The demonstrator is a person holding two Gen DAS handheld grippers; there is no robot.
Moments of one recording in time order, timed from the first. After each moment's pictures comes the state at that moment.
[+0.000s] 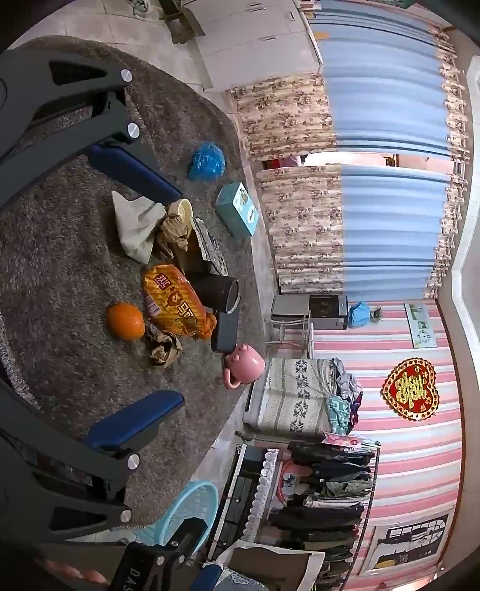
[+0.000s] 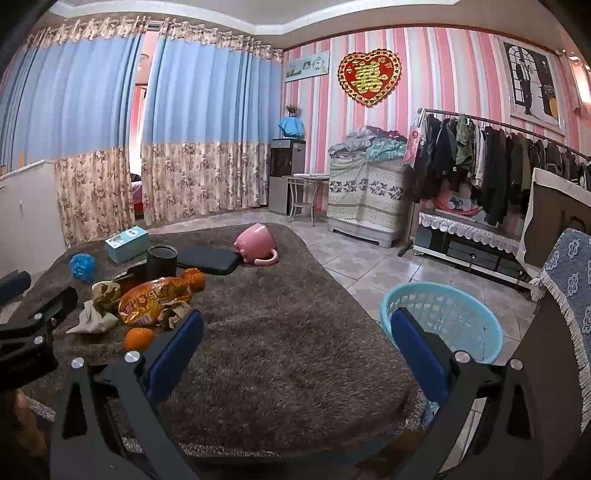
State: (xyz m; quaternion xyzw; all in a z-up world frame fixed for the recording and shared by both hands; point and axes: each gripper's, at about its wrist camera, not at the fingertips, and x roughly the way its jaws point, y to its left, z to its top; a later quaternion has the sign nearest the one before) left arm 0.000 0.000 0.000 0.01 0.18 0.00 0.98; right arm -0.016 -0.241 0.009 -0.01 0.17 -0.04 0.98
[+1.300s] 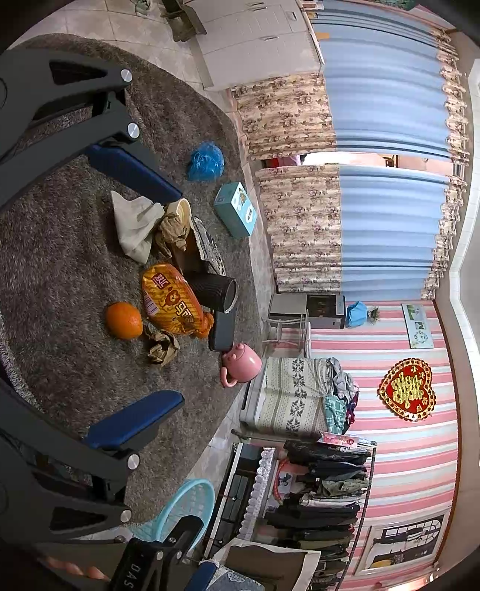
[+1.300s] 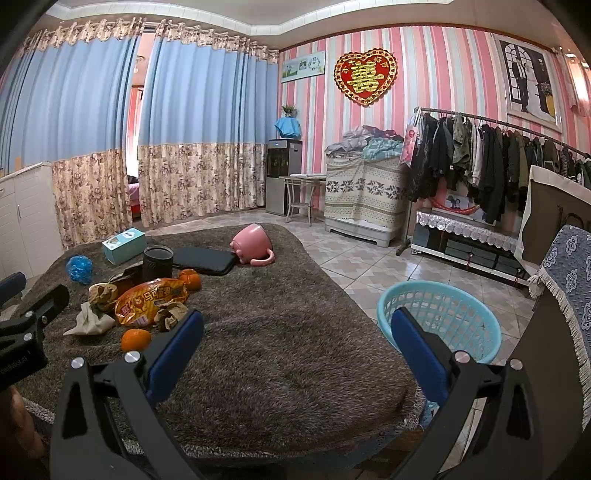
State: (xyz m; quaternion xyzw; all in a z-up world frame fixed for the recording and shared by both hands) left arm -0.007 -0.003 0.009 0.00 0.17 0.00 0.99; right arm -0.014 -0.244 0.008 -0.01 0.18 -0.05 0.98
